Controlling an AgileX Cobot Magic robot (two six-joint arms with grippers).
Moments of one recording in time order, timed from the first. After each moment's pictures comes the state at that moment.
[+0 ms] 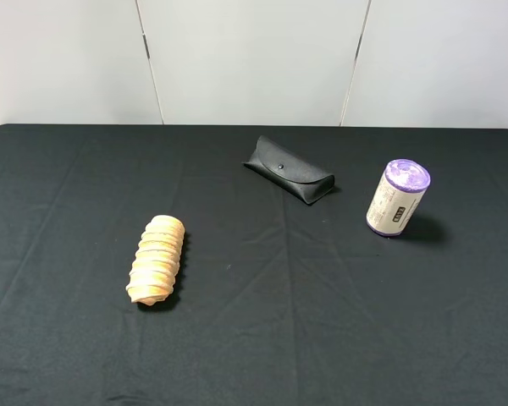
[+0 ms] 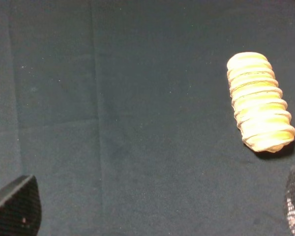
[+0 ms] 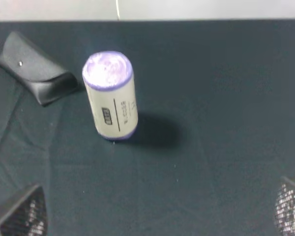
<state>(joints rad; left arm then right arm) -0.02 0.00 -0.49 -0.05 1.07 0.08 0.06 0.02 -0.54 0.03 1.03 0.03</state>
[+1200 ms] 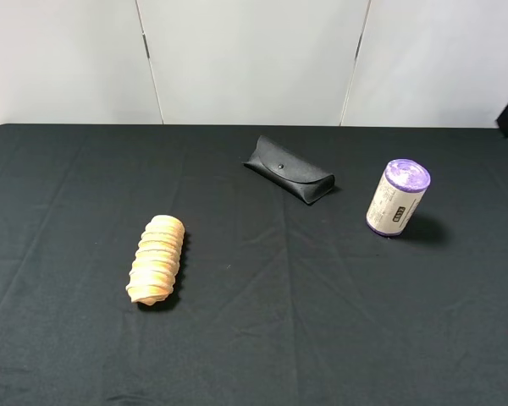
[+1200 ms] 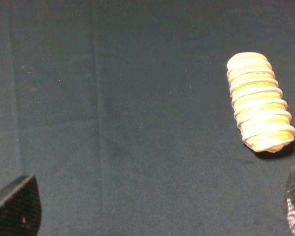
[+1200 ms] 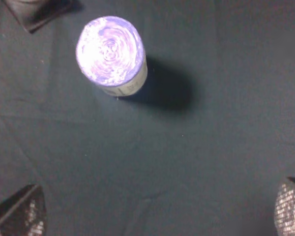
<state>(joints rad) -0.02 0.00 -0.49 -0.05 1.07 0.08 0.06 1.19 -1.19 0.07 1.21 -0.07</state>
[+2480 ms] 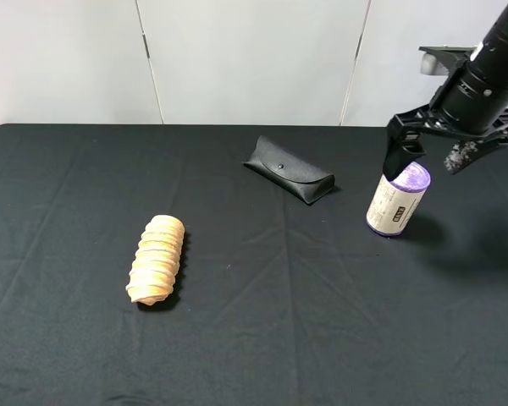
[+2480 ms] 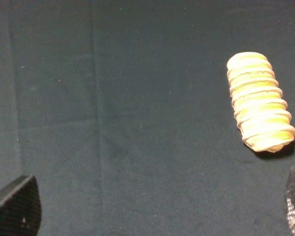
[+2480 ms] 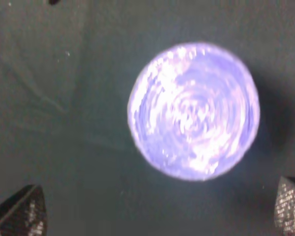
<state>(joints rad) -0.02 0.00 -0.49 -0.05 1.07 0.08 0.18 1.64 -1.25 0.14 1.05 -0.08</state>
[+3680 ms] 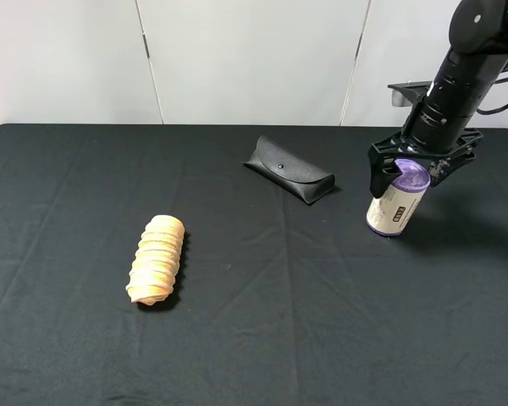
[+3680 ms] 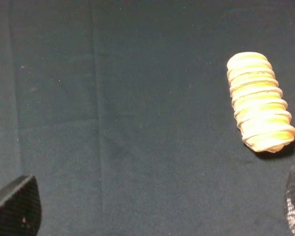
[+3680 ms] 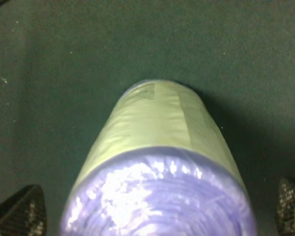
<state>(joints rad) -0.02 0.00 -0.49 -0.05 1.07 0.08 0.18 1.85 -1.30 0.07 0.99 -0.10</state>
